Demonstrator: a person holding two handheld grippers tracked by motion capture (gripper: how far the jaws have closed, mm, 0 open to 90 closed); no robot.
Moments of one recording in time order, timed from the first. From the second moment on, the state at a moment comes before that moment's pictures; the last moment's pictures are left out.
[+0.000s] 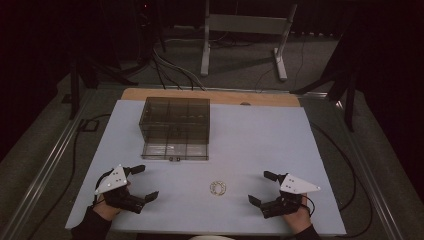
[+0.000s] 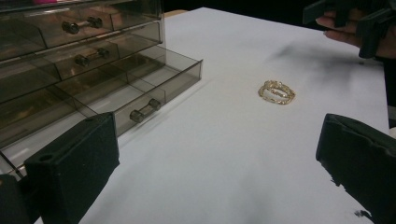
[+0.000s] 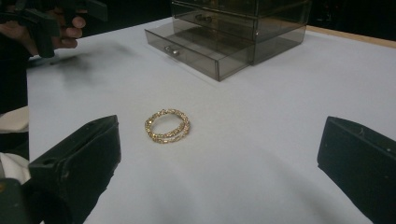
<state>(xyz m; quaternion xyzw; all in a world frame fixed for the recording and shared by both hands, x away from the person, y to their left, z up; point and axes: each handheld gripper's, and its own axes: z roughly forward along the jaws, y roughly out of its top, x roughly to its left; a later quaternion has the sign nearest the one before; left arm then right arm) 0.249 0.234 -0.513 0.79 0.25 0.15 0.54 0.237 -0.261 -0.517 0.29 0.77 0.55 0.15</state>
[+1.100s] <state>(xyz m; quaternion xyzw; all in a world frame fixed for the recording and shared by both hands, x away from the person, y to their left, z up) 0.265 0.194 -0.477 0.80 0.23 0.12 0.54 0.235 -0.263 -0.514 0.31 0.76 0.55 0.16</state>
